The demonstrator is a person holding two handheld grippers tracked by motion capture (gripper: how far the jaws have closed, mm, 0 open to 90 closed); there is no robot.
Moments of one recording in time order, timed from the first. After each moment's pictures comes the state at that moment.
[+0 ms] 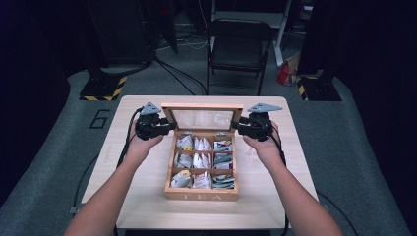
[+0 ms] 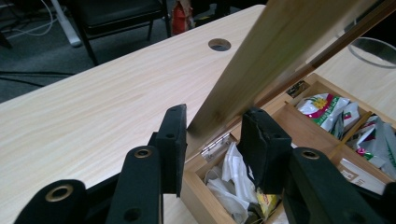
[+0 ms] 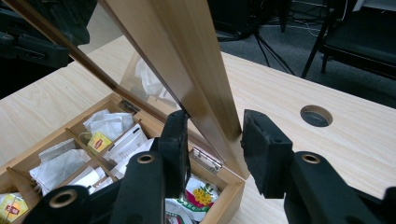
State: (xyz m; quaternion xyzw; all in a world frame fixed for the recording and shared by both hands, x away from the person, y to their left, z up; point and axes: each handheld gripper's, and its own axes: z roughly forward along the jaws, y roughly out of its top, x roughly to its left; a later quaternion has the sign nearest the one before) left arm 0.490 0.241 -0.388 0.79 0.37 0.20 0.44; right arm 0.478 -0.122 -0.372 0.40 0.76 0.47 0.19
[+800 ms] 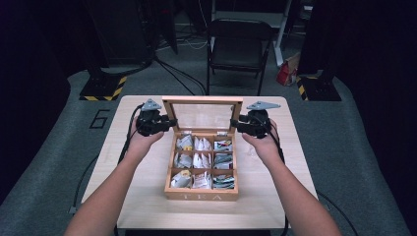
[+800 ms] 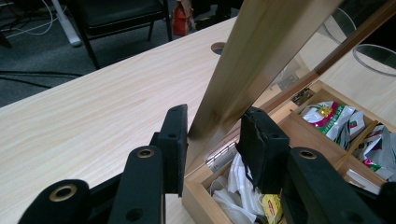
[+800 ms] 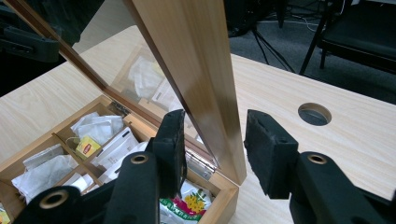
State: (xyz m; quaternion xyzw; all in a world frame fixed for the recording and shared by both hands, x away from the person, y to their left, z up) left arm 0.501 0.242 -0.386 0.79 0.38 0.19 0.45; right arm 0.492 -0.122 -0.378 0.41 0.76 0.47 0.19
